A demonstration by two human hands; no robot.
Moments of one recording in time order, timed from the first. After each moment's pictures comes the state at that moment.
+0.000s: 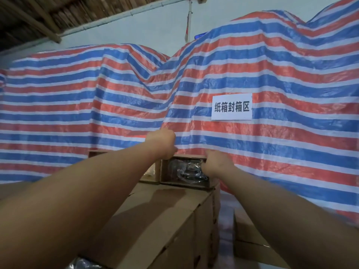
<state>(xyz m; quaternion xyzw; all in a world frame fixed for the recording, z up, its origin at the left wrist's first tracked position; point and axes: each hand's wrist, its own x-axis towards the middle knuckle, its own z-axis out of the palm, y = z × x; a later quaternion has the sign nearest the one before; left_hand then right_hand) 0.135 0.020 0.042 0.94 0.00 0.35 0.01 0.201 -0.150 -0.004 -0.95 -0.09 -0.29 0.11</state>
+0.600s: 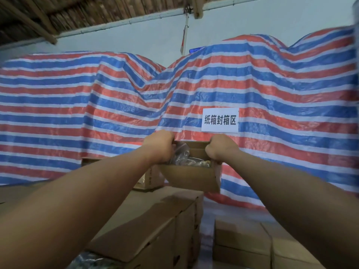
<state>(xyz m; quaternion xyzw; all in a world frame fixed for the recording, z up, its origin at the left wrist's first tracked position) 0.081 -0.002 0.062 0.90 -0.06 0.41 0.09 0.114 -0.191 0.078 -0.93 -0.08 -0.34 0.14</state>
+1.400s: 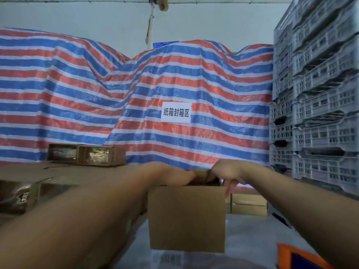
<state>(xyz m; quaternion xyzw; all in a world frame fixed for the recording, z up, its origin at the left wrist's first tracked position) -0.141 -0.165 -0.025 0.96 -0.23 0.03 0.18 -0.149 -0.357 -0.013 -0.96 0.02 -0.02 0.29</state>
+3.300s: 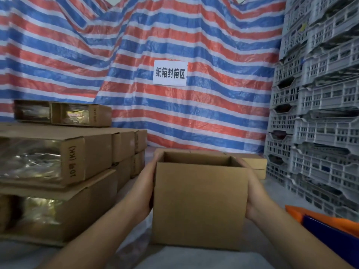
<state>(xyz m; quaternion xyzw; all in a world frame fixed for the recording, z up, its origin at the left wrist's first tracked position) -0.105 -0.162 -0.184 0.57 -0.20 0.00 0.80 -0.126 -0.391 -0.185 -0.52 -0.03 -0.15 0.84</state>
